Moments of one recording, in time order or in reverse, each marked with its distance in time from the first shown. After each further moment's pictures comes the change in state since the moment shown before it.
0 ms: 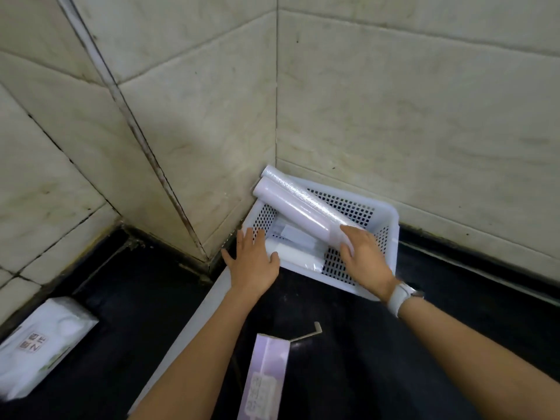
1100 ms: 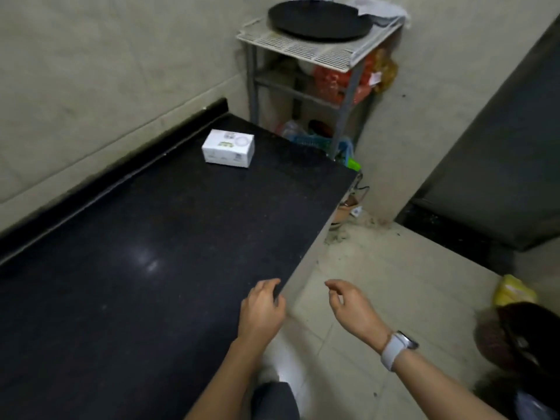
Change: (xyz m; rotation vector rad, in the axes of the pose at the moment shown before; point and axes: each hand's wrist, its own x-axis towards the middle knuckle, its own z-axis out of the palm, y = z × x) left_hand -0.603 0.397 0.391 0.187 -0.842 1.170; right_hand -0.806 0.266 -0.165 0.297 0.625 1.384
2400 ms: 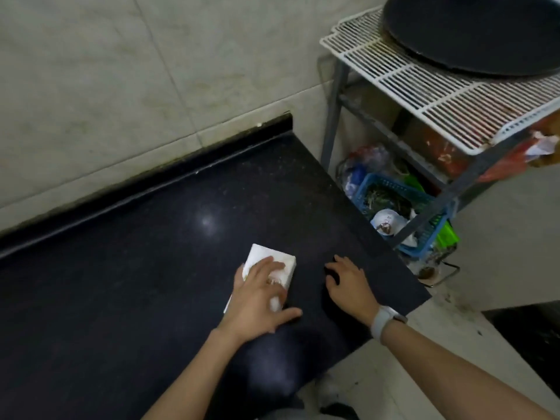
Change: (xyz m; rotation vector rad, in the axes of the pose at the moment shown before) left_hand 0.248 0.040 -0.044 0.154 0.222 0.041; right_hand 0.359 -0.045 -0.066 -0.175 -0.364 -0.260
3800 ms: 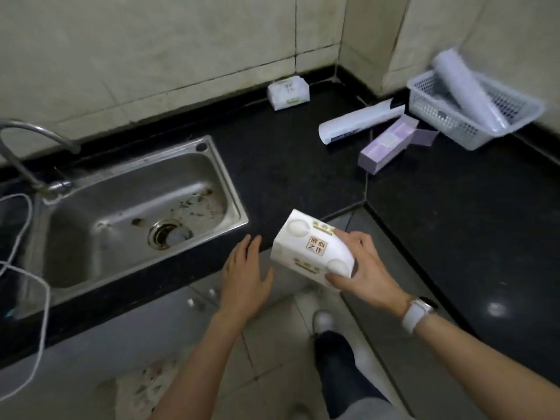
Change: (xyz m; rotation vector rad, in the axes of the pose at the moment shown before) left_hand -0.829 -0.062 0.004 -0.159 1.001 -1.722; right_hand -0.499 -0.361 0.504 -0.264 -1.079 -1.421
